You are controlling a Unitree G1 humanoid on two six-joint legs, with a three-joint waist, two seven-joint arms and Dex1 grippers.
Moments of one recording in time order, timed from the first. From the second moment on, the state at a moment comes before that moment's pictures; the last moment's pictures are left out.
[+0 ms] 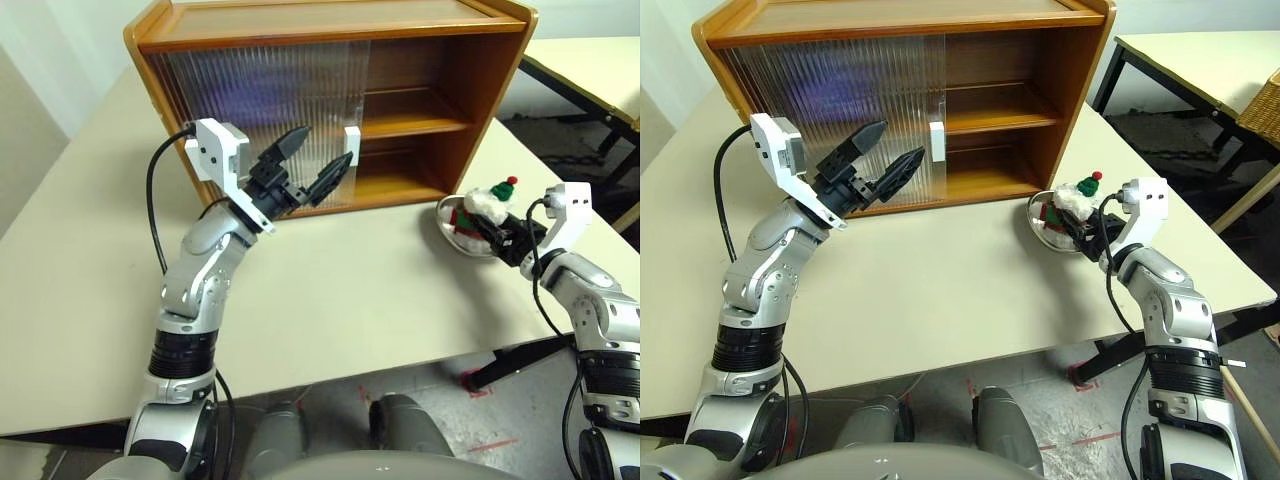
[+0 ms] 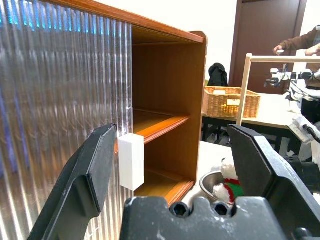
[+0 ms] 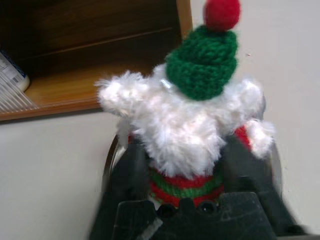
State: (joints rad) left arm -0.43 0.24 0.02 -0.22 -0.48 0.31 -0.55; right arm -0.25 -0.45 -0.27 0.12 0.38 0.45 0.49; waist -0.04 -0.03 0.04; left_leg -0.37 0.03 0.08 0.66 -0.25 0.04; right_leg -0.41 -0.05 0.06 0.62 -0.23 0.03
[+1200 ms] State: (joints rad) left arm -0.43 0.21 0.01 -0.22 -0.47 0.29 -0.55; right arm -0.76 -0.47 -0.19 0.19 0.44 0.50 0.55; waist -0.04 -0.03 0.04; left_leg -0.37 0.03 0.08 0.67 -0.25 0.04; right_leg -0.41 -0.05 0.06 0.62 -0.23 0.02
